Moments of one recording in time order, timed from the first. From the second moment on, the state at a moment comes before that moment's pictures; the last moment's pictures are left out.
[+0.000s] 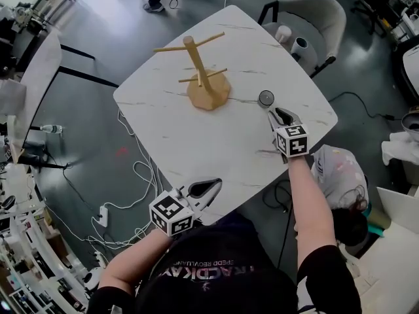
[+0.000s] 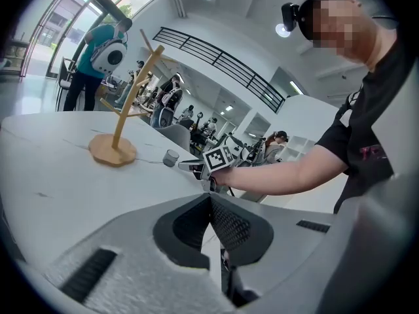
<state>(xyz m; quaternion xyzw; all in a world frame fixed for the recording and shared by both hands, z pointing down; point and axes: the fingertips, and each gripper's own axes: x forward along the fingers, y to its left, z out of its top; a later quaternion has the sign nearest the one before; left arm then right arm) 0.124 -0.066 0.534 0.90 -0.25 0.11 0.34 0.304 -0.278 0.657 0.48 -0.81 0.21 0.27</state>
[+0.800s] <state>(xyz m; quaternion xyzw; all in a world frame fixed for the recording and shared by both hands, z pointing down) 0.112 -0.060 0.542 0.89 -0.26 0.10 0.35 0.299 -0.294 0.683 0.47 -0.79 0.18 0.34</state>
